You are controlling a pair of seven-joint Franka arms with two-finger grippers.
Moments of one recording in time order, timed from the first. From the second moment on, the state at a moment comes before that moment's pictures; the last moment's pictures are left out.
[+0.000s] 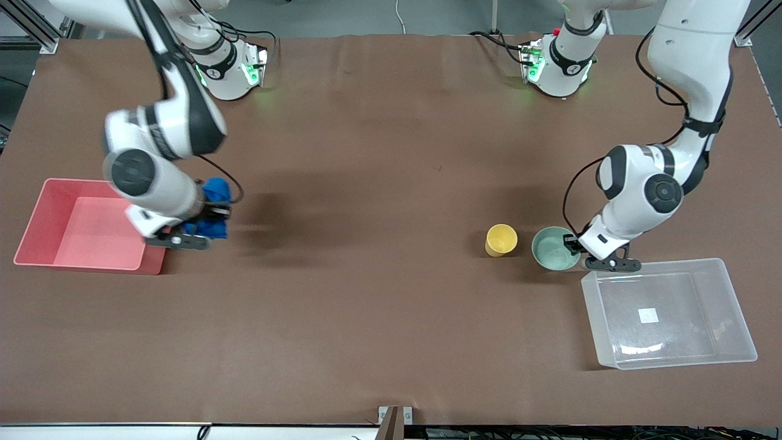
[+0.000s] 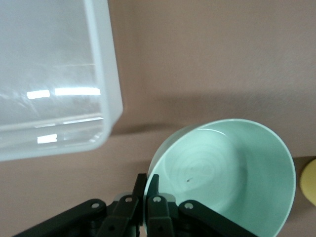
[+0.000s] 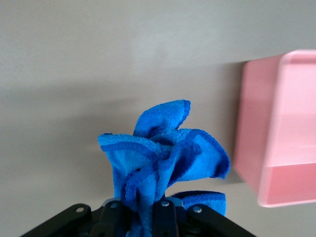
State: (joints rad) left arm -0.05 0.38 -0.05 -2.07 -0.03 2.52 0.01; right arm 0.04 0.17 0.12 -1.94 -0.14 1.93 0.25
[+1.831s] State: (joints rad) left arm 0.18 0.90 -0.04 -1.26 -0.03 2.26 0.39; right arm -0.08 -0.01 -0.16 -1.90 0.02 1.89 -0.13
